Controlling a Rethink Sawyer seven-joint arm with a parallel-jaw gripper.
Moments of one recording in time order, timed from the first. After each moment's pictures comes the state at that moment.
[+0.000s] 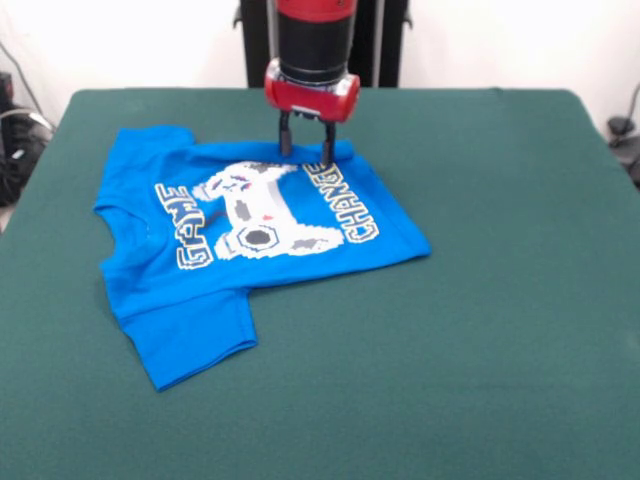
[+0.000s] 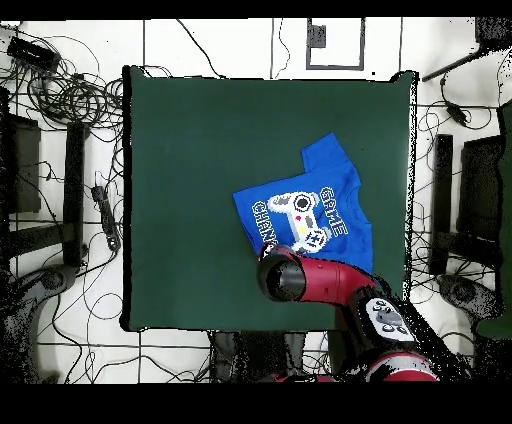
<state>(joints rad) -0.33 -0.53 0.00 1.91 -0.28 0.18 2.04</state>
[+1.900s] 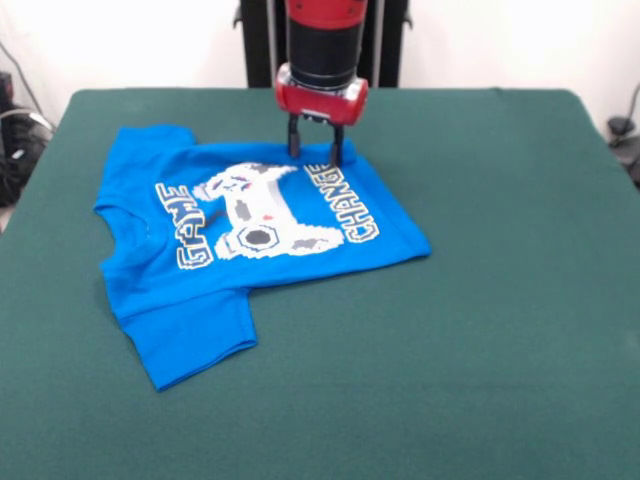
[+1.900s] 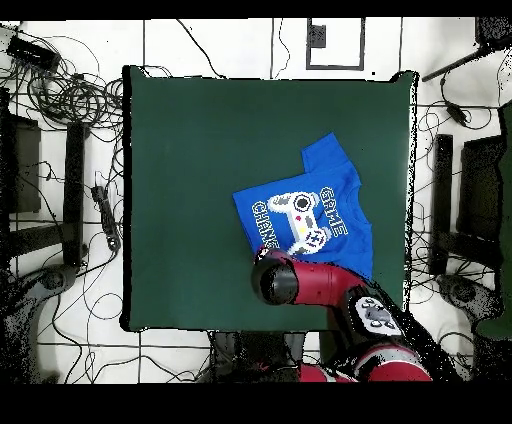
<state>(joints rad) -0.30 -0.50 -0.02 1.92 -0.28 0.15 2.04</state>
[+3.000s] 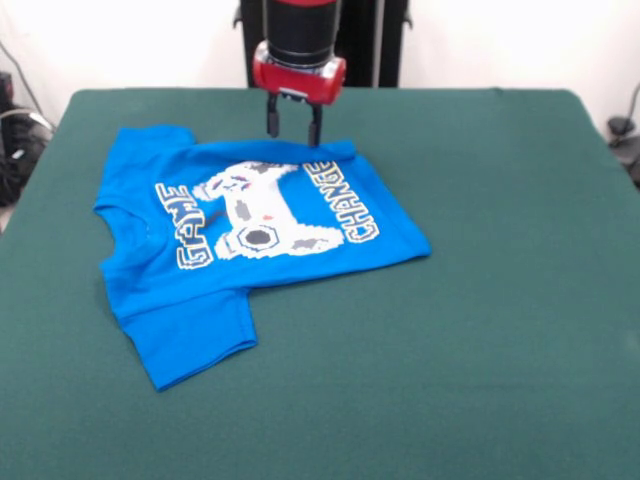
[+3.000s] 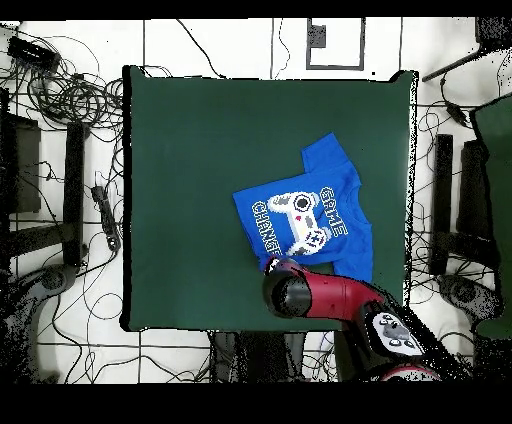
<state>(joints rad) -0.36 -0.55 -0.03 1.97 -0.34 0.15 2.04</state>
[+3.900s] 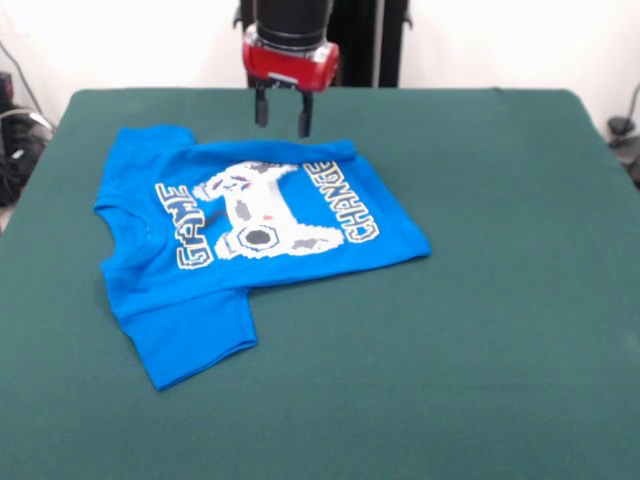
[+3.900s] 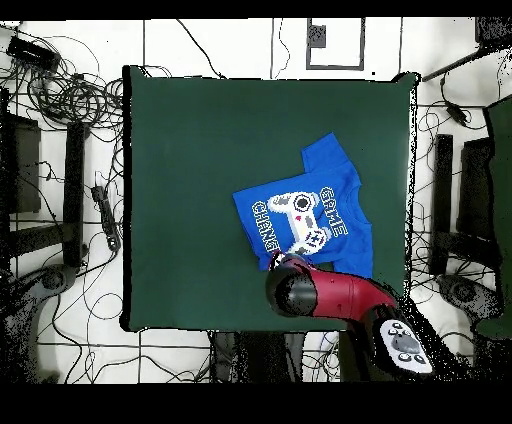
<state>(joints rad) -0.36 -0.63 -0.03 1.97 -0.34 0.20 2.04</state>
